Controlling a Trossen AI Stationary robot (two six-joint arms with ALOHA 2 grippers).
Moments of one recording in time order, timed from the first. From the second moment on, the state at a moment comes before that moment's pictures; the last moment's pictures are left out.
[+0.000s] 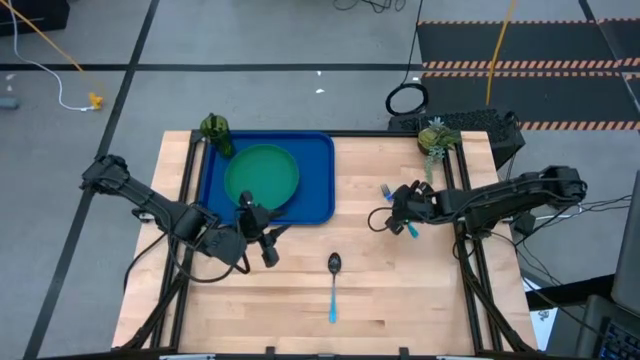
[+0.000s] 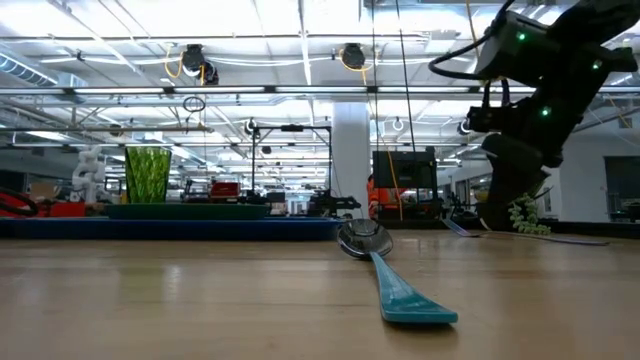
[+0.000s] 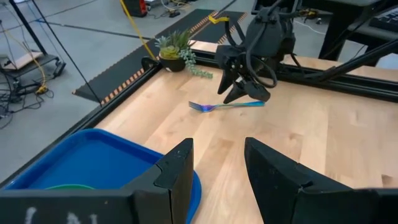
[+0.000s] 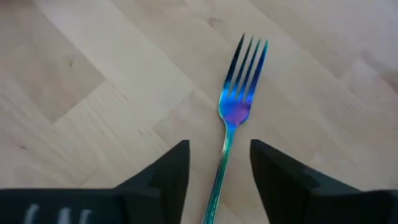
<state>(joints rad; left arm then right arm) -0.49 1.27 1.09 -0.39 -0.85 -0.43 0.02 1.17 0.48 -0.50 0.46 0.70</state>
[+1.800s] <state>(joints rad) -0.49 1.27 1.09 -0.39 -0.84 -0.40 -0.03 1.35 0.48 -0.27 0.33 0.77</state>
